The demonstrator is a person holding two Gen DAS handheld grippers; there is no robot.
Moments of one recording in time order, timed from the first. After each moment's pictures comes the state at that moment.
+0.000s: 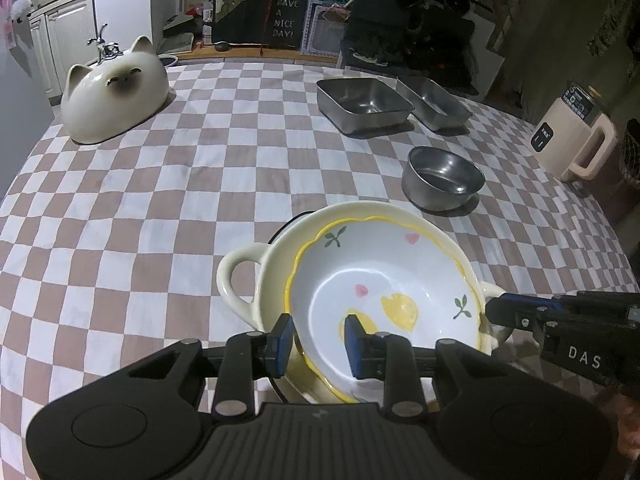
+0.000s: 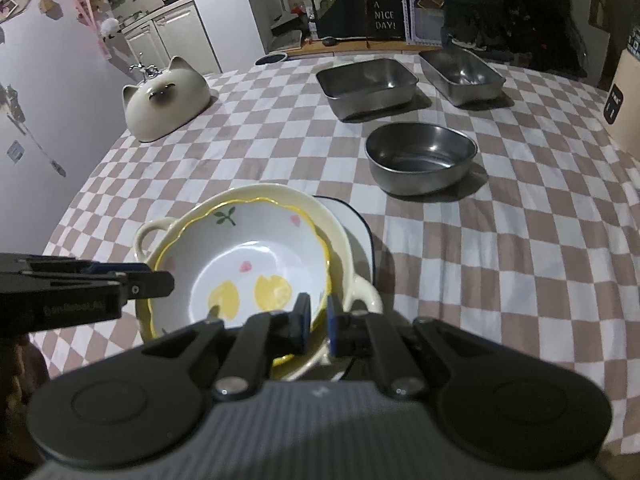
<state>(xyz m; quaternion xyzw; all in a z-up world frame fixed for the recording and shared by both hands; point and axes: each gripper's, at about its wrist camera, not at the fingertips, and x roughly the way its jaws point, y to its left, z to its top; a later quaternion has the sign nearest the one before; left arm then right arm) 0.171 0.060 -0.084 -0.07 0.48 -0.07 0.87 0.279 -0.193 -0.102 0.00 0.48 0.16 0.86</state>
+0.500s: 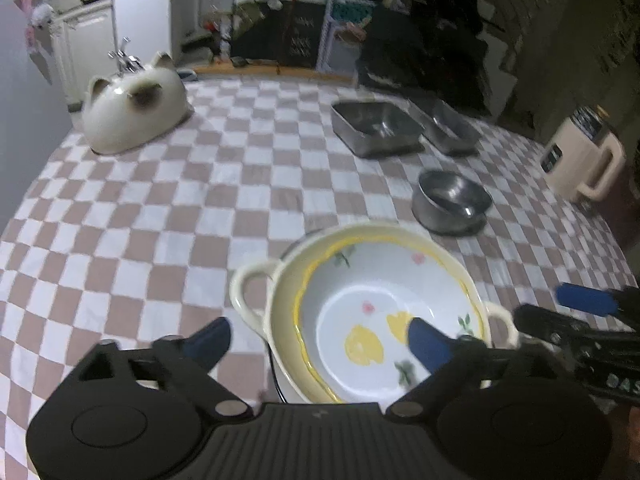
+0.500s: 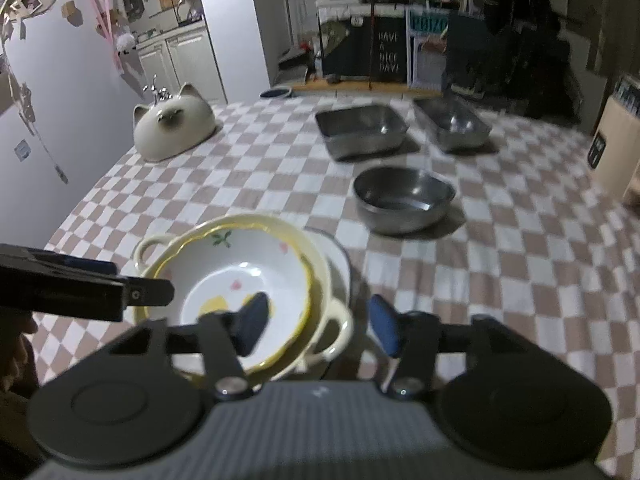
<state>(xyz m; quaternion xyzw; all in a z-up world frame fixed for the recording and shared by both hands) 0.166 0.060 -0.074 -0.07 0.45 -0.03 0.89 0.264 -0.206 -0.083 -0.03 0.41 0.16 0.90</state>
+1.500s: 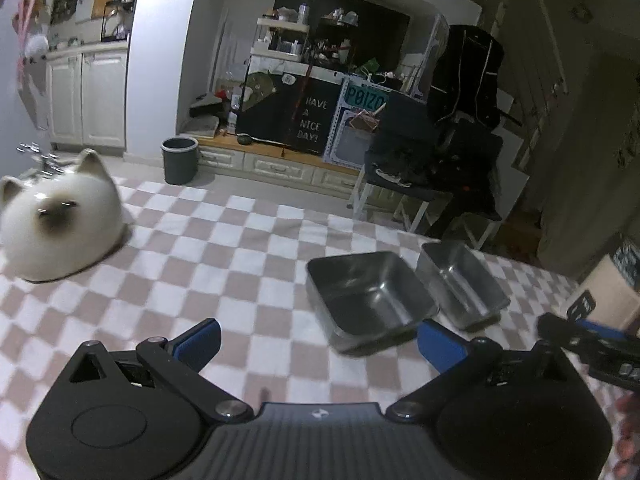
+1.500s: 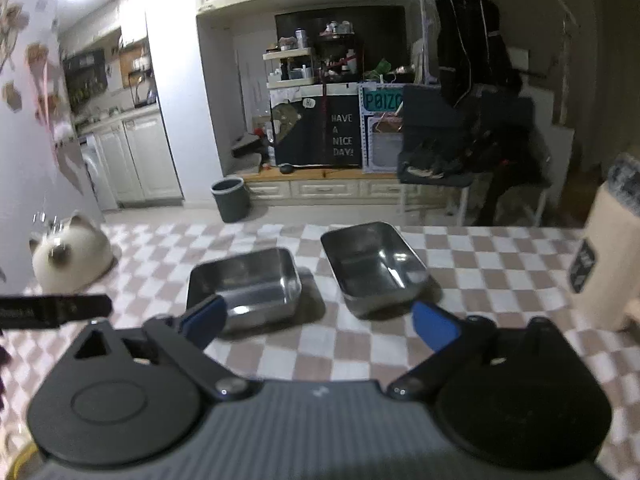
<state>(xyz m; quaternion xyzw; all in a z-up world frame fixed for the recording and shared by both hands) 0.366 0.026 -0.076 -0.14 0.34 -0.01 0.93 0.473 -0.275 -0.088 0.02 0.31 0.13 0.94</state>
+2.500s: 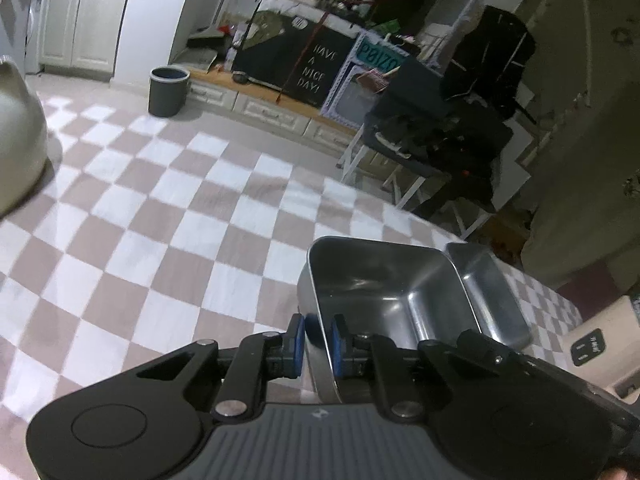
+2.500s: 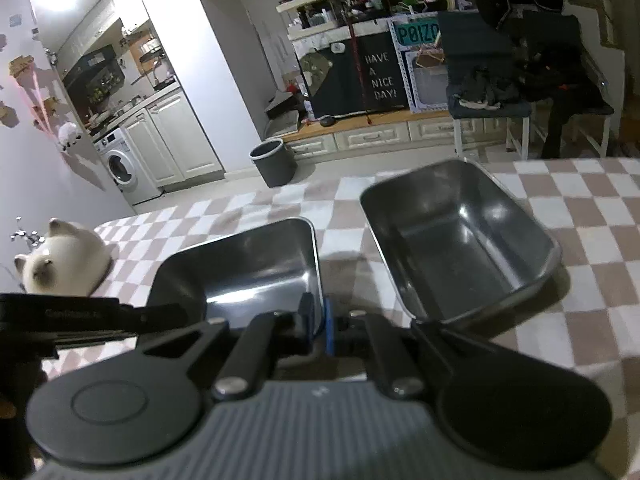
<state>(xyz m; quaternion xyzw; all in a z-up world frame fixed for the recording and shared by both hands) 0.459 0.030 -0.130 -0.22 0.40 -0.04 0.89 0.580 -0.247 -0.155 0.07 0.38 0.19 0.90</state>
